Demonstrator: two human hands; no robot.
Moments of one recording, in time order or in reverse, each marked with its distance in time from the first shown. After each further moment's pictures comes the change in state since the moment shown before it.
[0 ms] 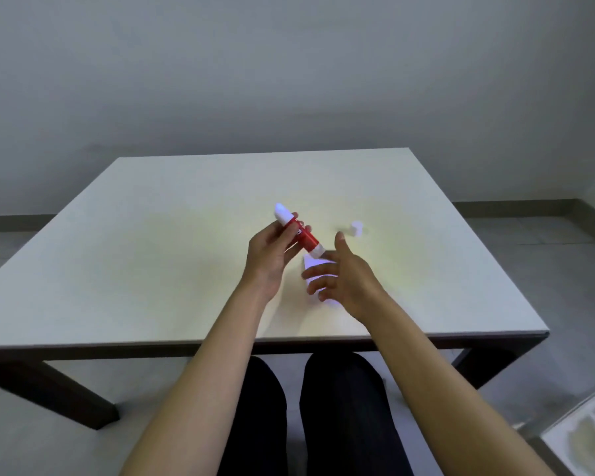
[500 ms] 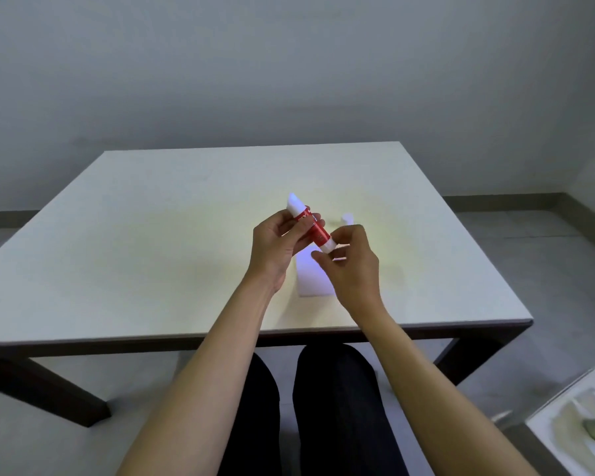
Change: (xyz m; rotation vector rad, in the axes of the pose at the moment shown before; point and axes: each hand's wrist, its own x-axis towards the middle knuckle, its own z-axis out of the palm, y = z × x) left_hand -0.008 -0.001 0.023 0.031 -0.088 0.051; right_hand 0.000 0.020 -0.015 -0.446 0.300 -0.647
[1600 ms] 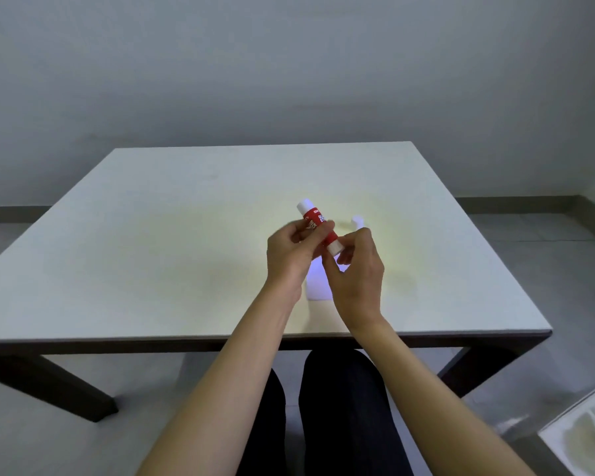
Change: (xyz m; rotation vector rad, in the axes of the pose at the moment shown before) left_hand -0.009 0.000 0.015 0.194 0.236 -0.094; right_hand -0.005 0.000 0.021 -0.187 0.191 -0.240
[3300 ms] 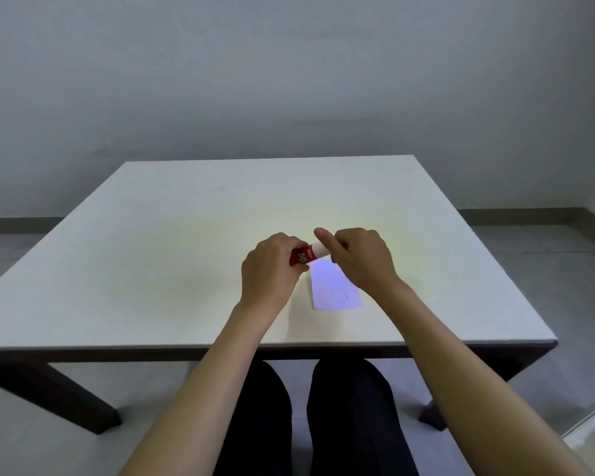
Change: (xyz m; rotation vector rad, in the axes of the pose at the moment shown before) left_hand -0.005 0.012 -0.040 1.134 0.037 0.464; right_hand 0.059 -0.005 -0.010 -0.361 -0.469 0.069
